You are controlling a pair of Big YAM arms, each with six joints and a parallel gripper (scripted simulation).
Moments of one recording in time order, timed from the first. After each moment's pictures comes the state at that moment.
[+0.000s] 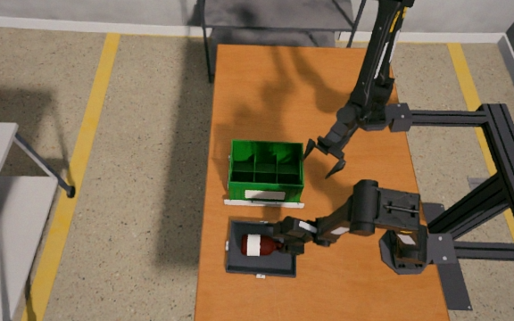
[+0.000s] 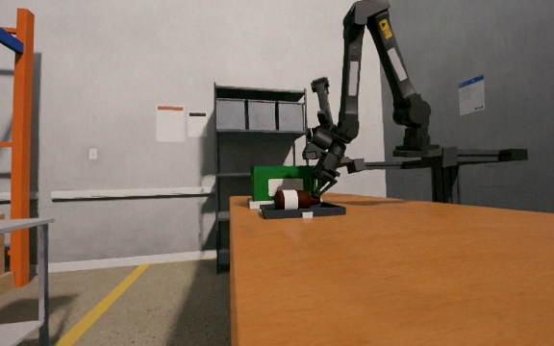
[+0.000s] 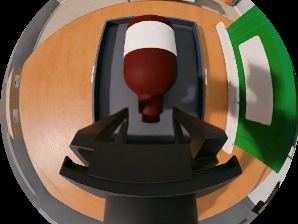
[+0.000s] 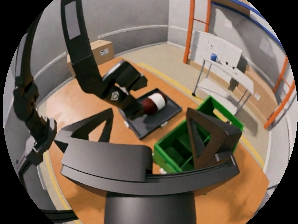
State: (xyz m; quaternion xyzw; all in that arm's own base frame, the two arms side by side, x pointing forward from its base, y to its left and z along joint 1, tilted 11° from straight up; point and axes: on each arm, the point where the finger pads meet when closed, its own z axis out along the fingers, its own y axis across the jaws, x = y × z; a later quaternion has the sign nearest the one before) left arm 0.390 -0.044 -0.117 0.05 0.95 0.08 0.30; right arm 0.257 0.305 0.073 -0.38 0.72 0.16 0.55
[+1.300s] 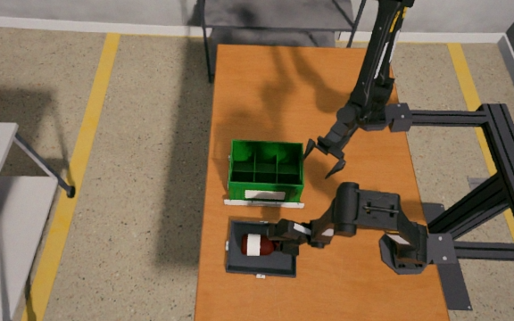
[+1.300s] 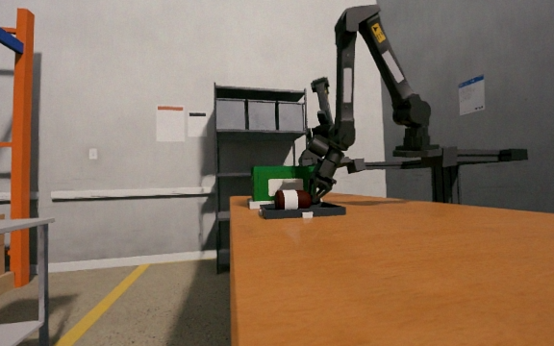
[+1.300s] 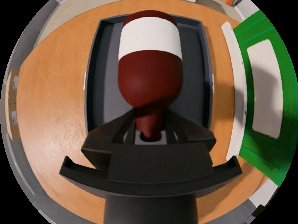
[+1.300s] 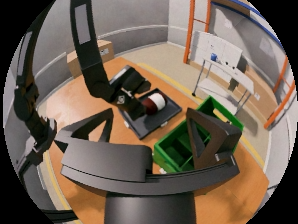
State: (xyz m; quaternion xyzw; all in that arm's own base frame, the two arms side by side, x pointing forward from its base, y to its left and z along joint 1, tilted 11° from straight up) left arm 0.408 -0.041 -0.139 0.05 0.95 0.08 0.30; right arm 0.257 0.305 0.073 -0.38 0.72 0.16 0.55
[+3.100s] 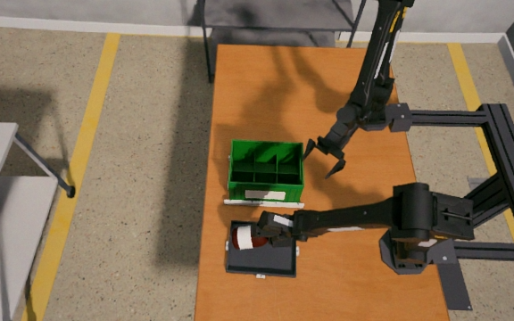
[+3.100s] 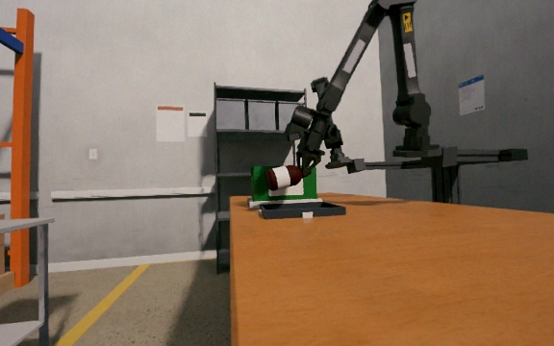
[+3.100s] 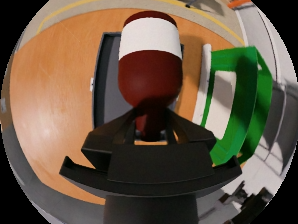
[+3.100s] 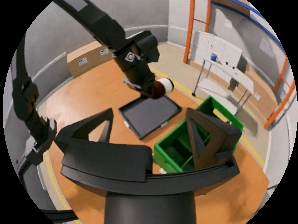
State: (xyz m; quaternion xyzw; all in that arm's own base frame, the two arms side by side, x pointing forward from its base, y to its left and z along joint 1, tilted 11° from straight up) left arm 0.428 -0.068 -0.045 -0.03 0.98 -0.01 0.21; right arm 0.257 0.305 0.073 -0.38 0.72 0.16 0.55
